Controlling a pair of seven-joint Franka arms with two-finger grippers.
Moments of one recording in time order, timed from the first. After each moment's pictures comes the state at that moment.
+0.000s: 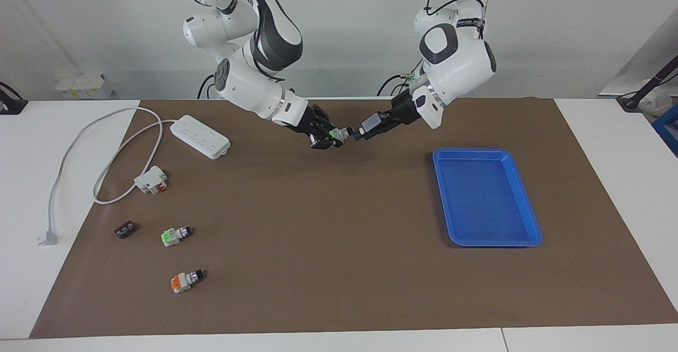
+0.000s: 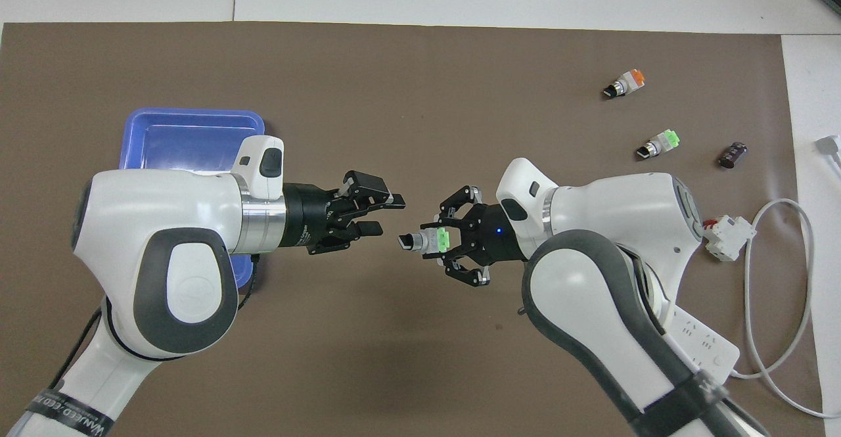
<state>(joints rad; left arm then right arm) -0.42 -0.04 -0.05 -2.10 -1.02 2.26 -0.44 0.47 0.03 -0.03 -2.11 0.98 2.22 -1.77</state>
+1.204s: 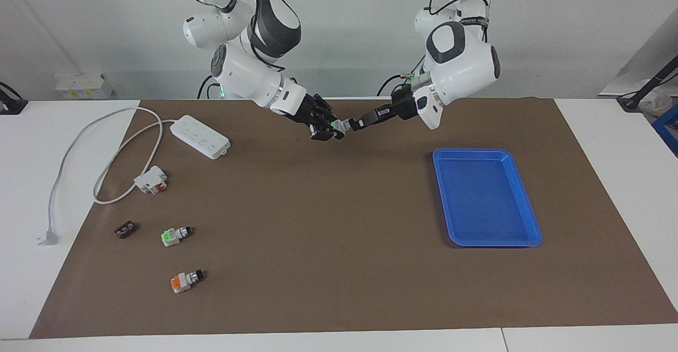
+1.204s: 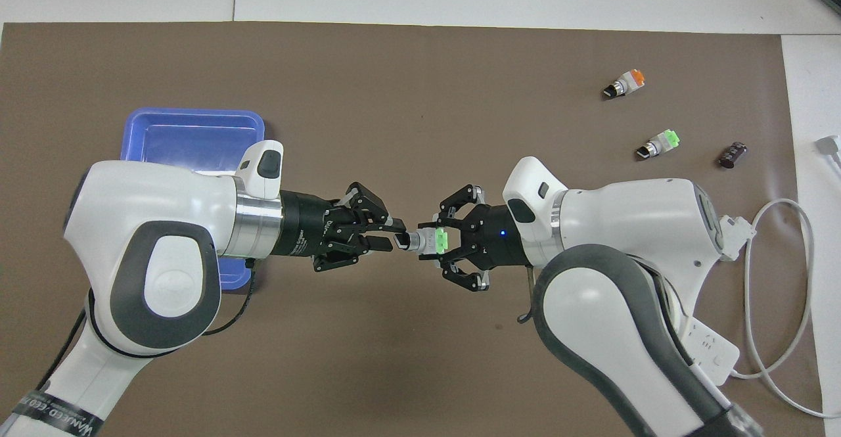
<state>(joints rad) -0.41 -0.05 -0.03 -2.09 -1.05 2.09 -0.51 0.47 -0.02 -0.03 -2.11 0.99 2.22 -1.72</state>
